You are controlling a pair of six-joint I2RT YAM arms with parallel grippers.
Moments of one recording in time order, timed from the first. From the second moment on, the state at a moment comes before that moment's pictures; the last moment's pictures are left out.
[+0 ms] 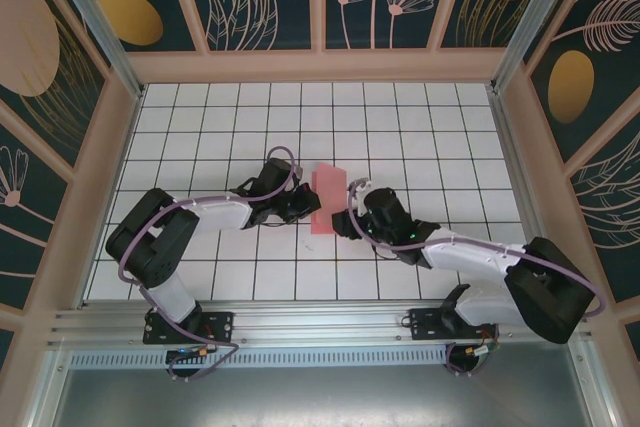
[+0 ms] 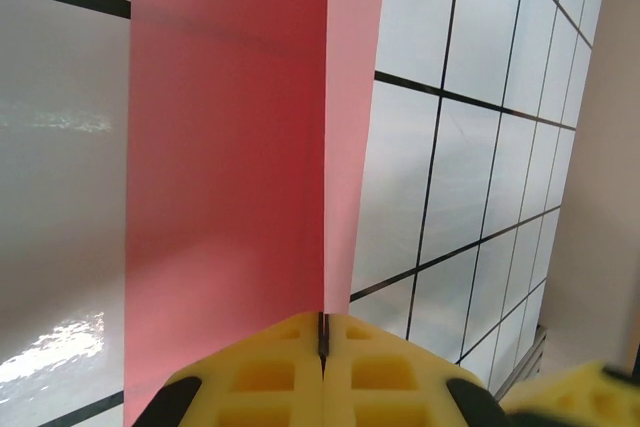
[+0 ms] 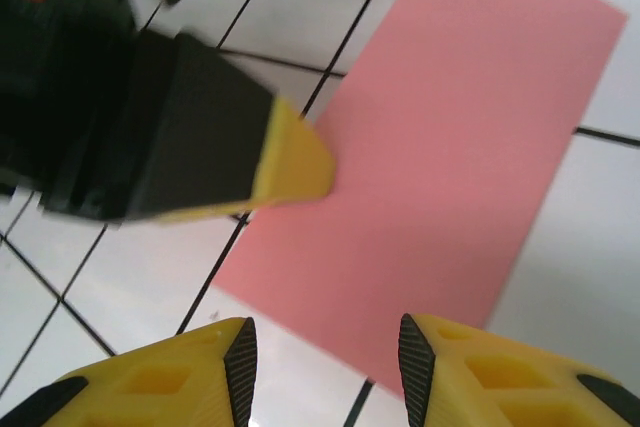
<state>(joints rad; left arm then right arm) -0.65 1.70 0.79 0.15 0.42 -1.06 0.87 1.25 0.47 0.18 -0.01 0.44</state>
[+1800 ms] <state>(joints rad) -0.65 1.53 0.77 0.05 0.18 -1.01 0.76 1.41 0.54 0.34 -0.14 0.38</state>
